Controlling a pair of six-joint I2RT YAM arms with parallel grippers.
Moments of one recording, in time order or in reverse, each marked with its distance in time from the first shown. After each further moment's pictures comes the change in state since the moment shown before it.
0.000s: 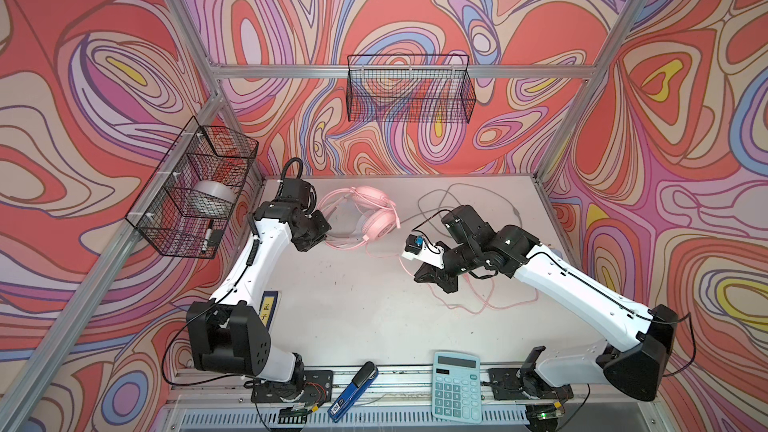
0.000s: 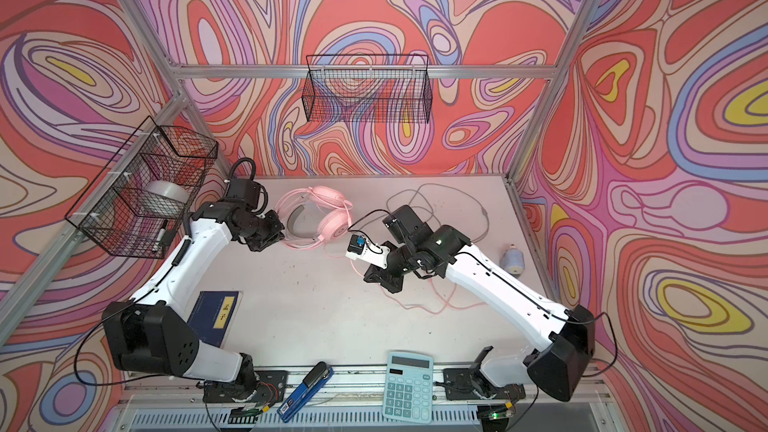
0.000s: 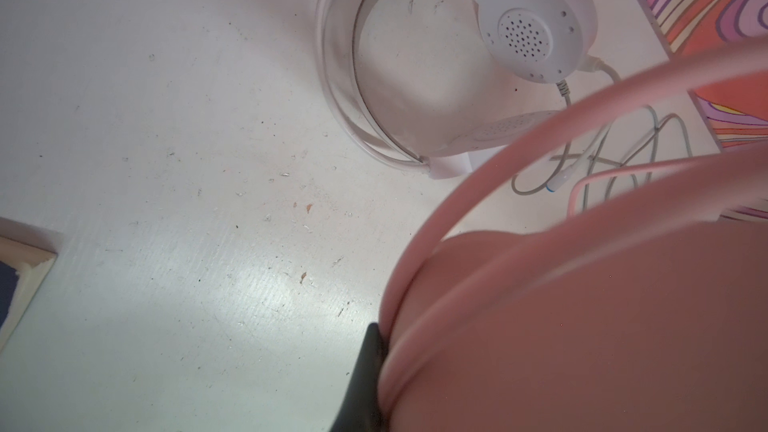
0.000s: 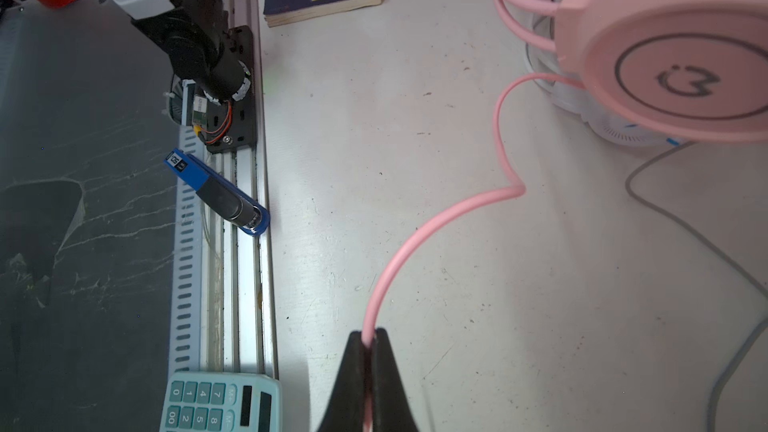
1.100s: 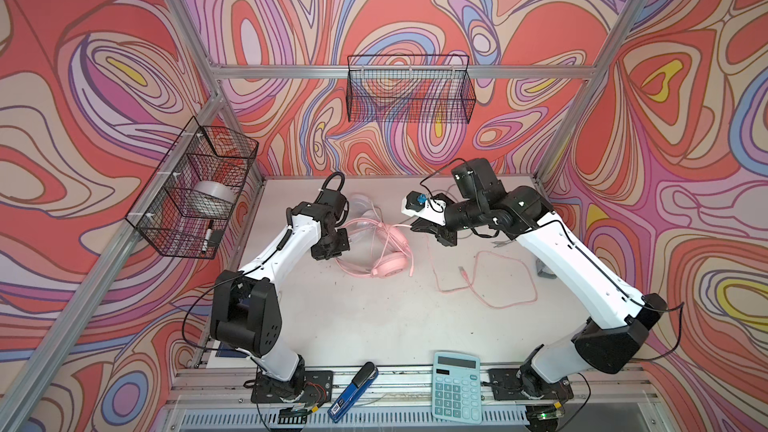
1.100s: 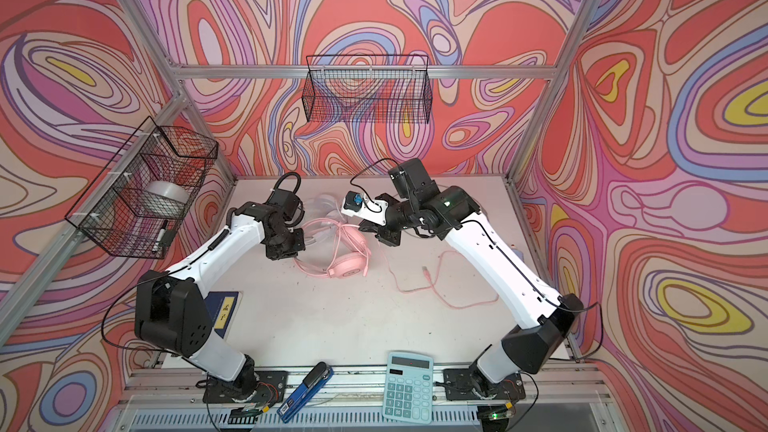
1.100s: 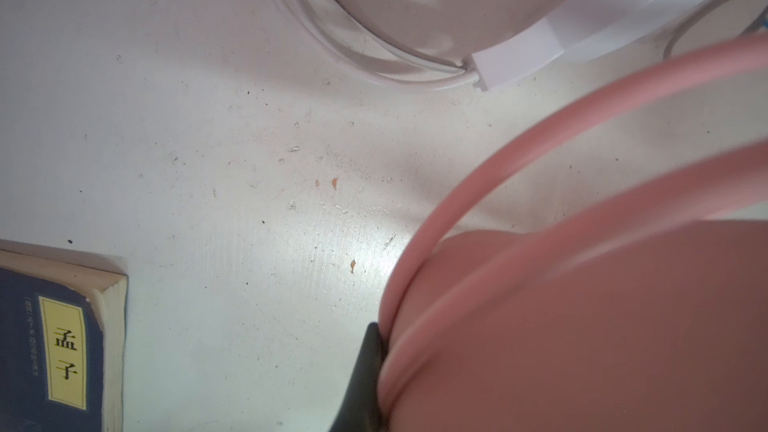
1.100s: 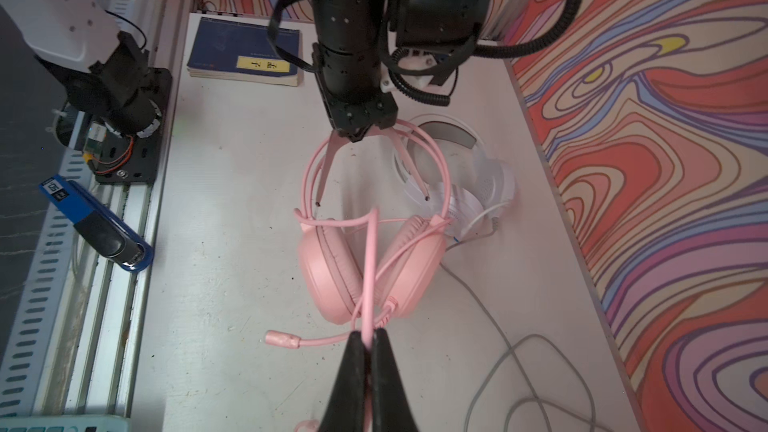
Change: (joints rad) left arm -0.193 0.137 -0.013 -0.063 -0.178 0.220; right arm -0.138 0.178 0.423 -0.053 0.056 -0.184
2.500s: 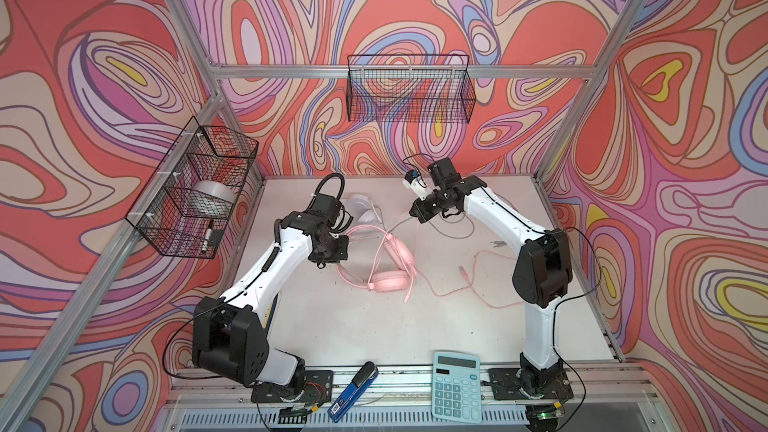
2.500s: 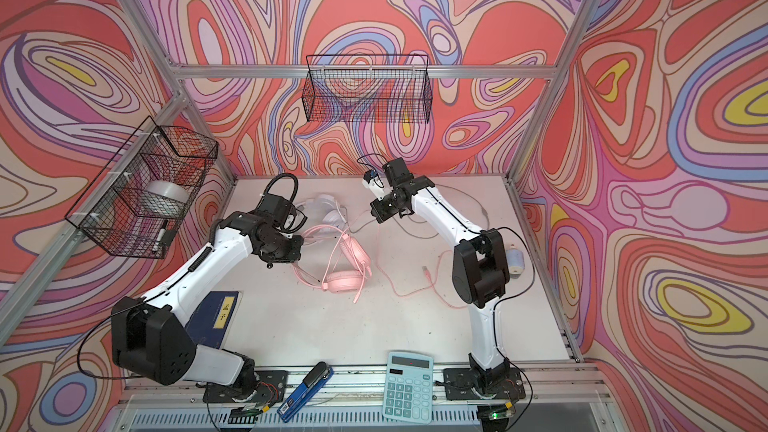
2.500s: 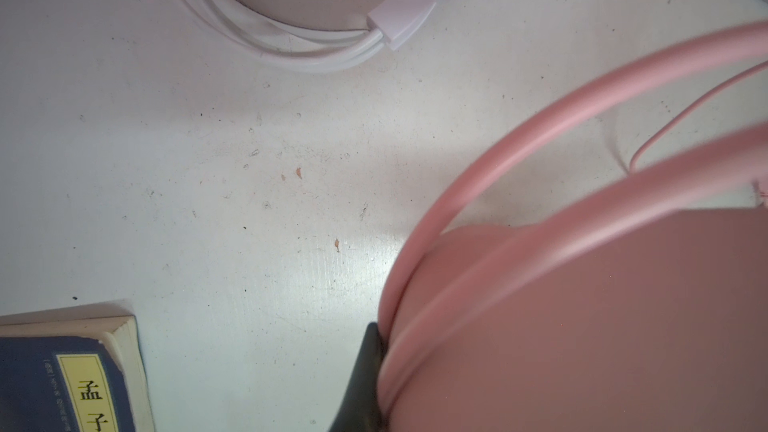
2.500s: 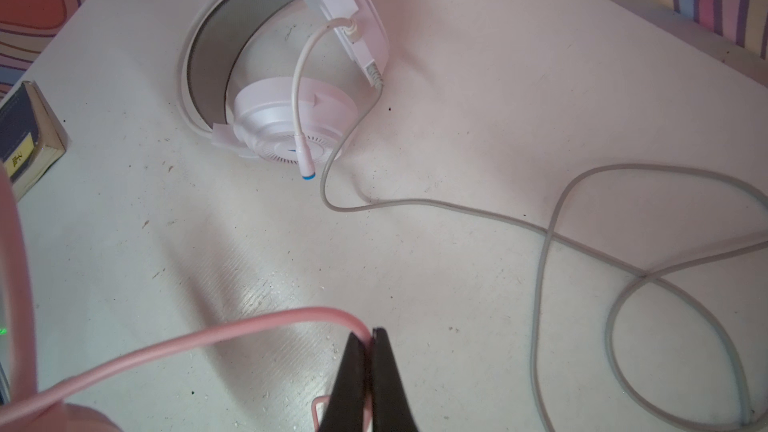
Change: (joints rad) left arm -0.014 -0.163 -0.095 0.036 0.102 0.221; right arm -0.177 0.504 0.068 0.241 0.089 0.546
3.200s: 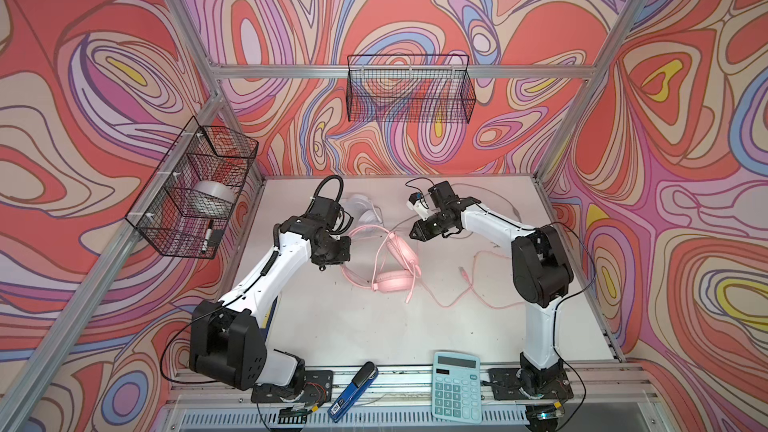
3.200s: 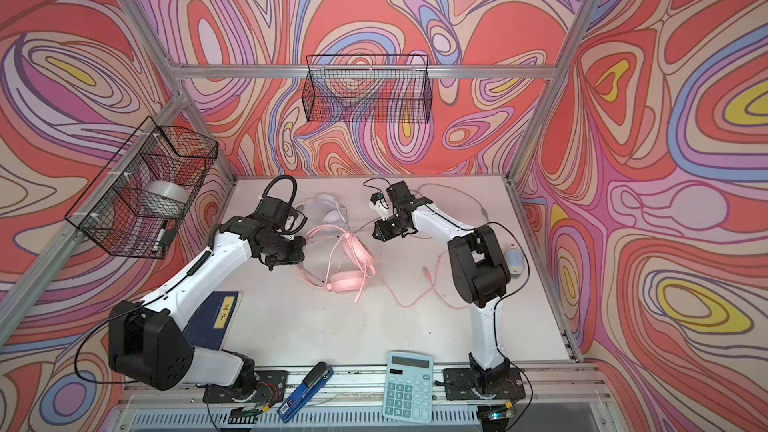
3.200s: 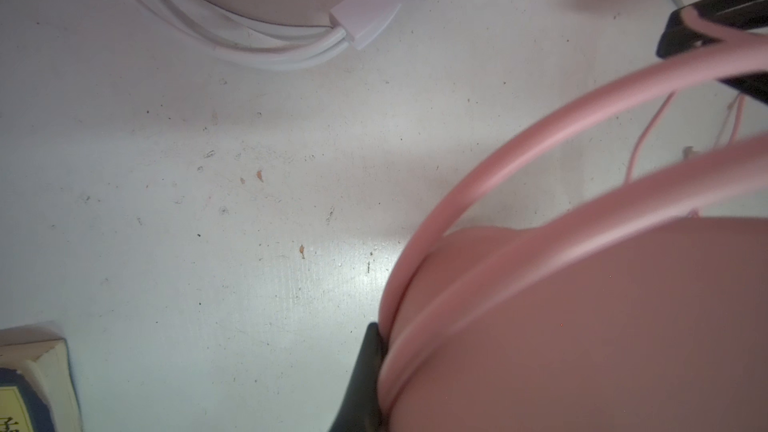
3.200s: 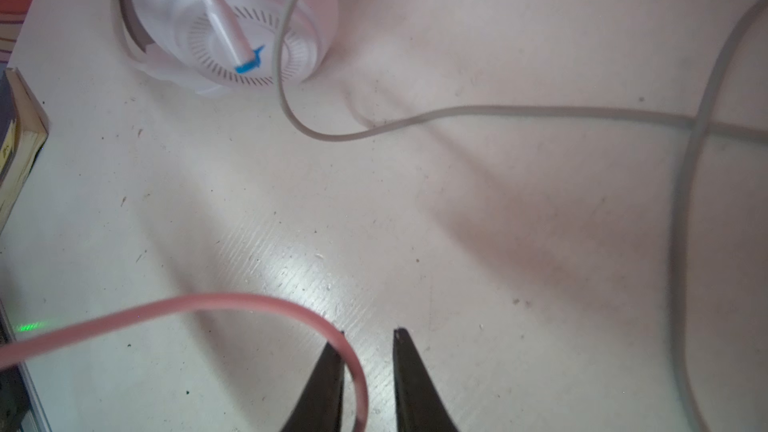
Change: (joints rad) left arm 0.002 -0.023 -0.050 0.064 0.082 -0.048; right arm -0.017 -0.019 -0.322 0.196 -0.065 0.114
